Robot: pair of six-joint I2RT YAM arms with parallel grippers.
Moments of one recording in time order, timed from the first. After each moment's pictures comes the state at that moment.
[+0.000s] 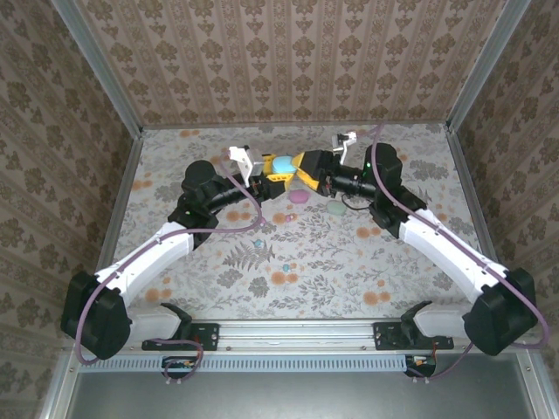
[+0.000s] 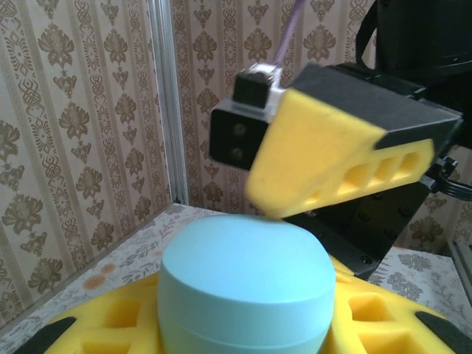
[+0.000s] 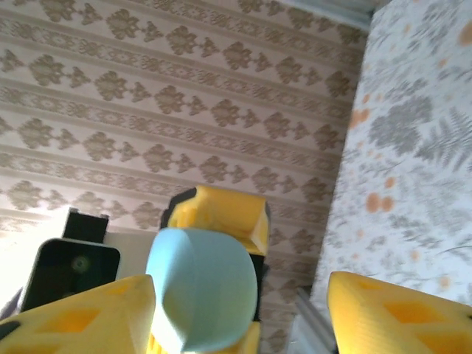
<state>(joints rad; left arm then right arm) -0.60 1.24 0.87 0.49 0.67 -0.05 0.47 1.24 1.03 0.12 -0.60 1.15</state>
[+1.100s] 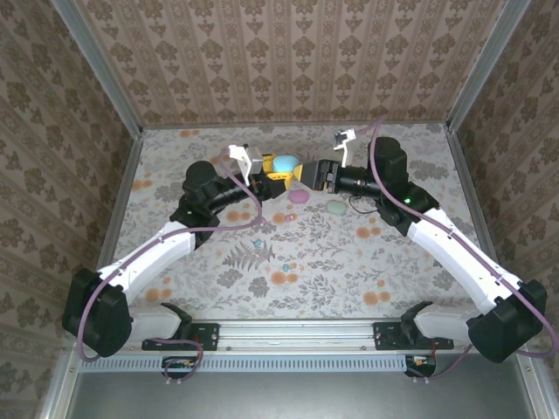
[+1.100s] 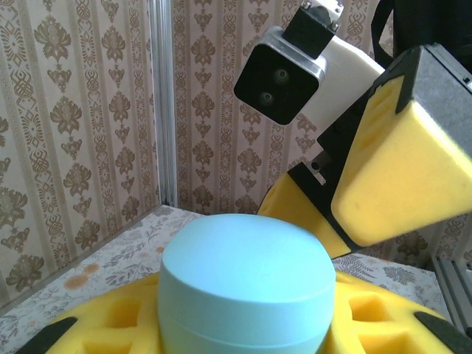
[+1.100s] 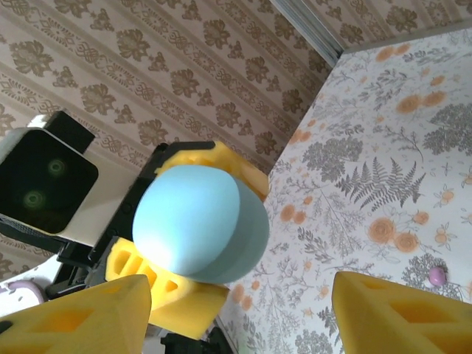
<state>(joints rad) -0.60 1.26 0.86 0.53 0.68 -0.12 0.48 1.23 1.14 -0.14 -0.59 0.70</state>
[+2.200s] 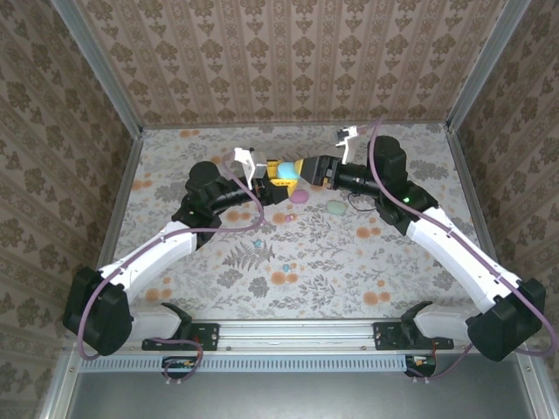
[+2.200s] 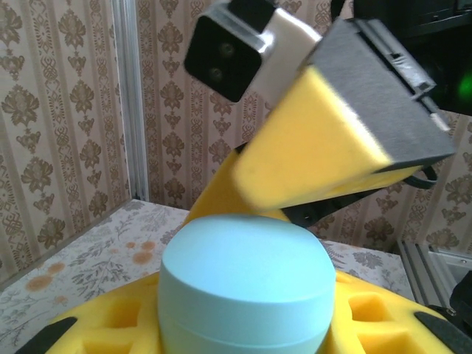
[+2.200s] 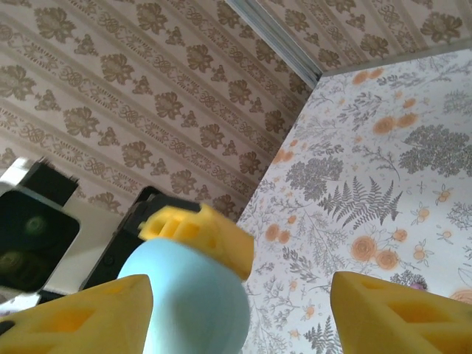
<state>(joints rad) -0.61 1.27 0.87 0.51 0.75 -0.12 0.48 1.22 1.14 -0.12 -0.52 0.69</state>
